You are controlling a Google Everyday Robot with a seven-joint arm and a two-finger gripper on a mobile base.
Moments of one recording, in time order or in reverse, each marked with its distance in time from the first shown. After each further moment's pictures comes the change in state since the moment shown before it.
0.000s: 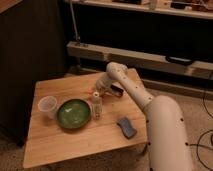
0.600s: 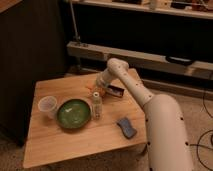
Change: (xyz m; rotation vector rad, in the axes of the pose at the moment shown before) arm 0.050 0.010 -0.056 -0.008 0.069 0.045
